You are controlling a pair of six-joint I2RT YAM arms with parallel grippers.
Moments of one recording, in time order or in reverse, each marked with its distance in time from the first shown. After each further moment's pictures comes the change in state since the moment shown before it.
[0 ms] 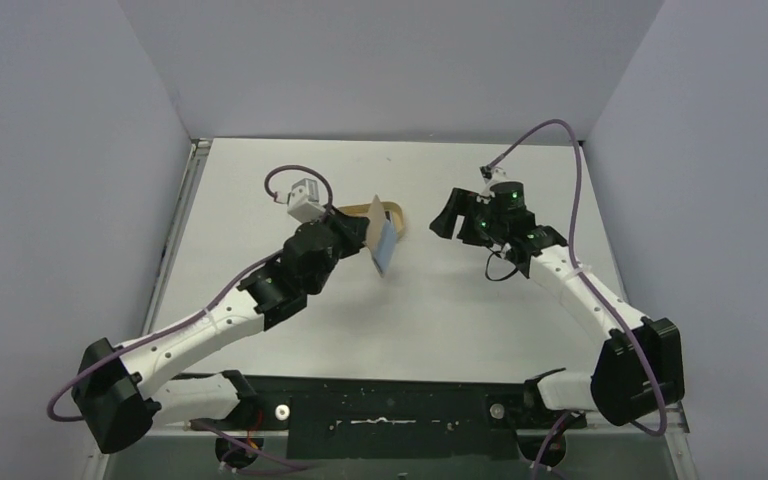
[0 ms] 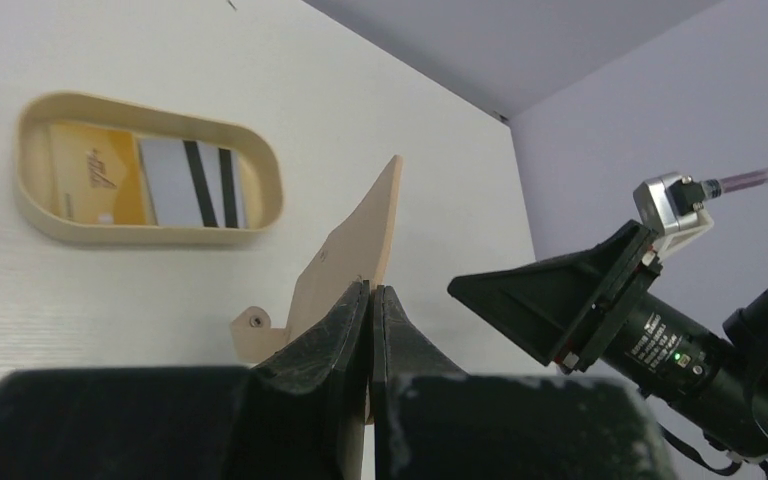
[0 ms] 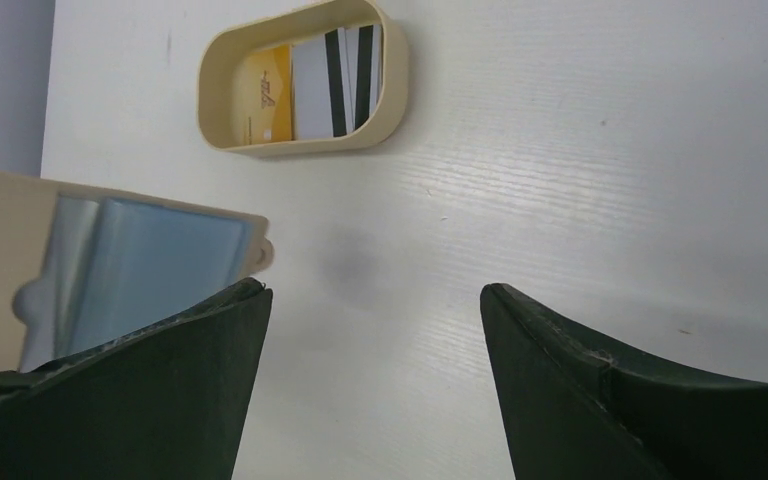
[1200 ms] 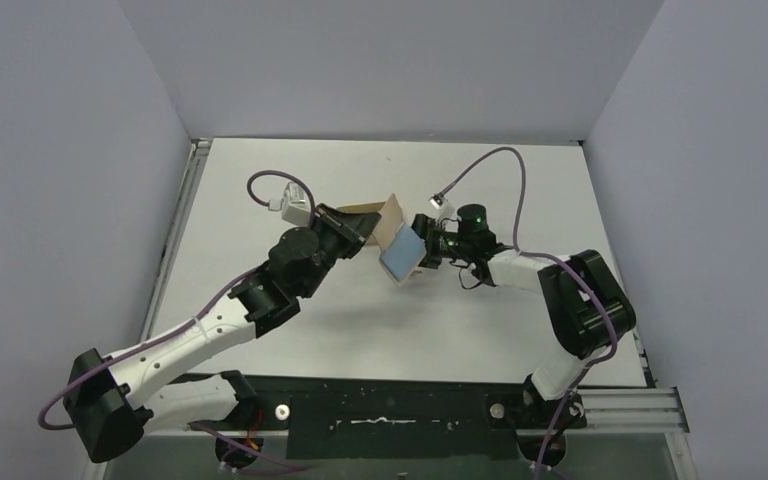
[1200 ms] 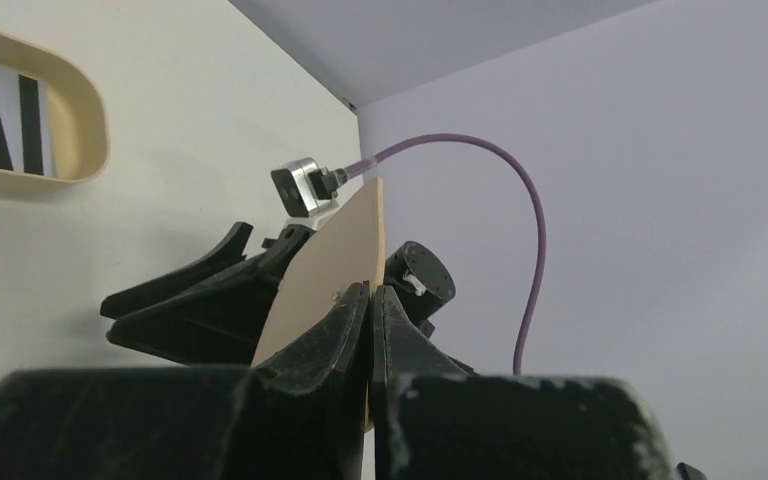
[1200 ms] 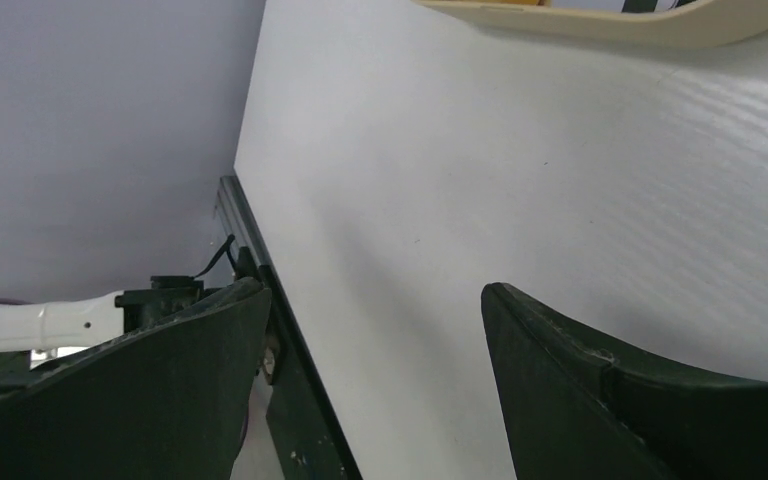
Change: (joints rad) left arm -0.035 -0.030 -0.020 0.135 0.127 -0.309; right arm 0.062 0.356 -0.158 0.658 -0.534 0.209
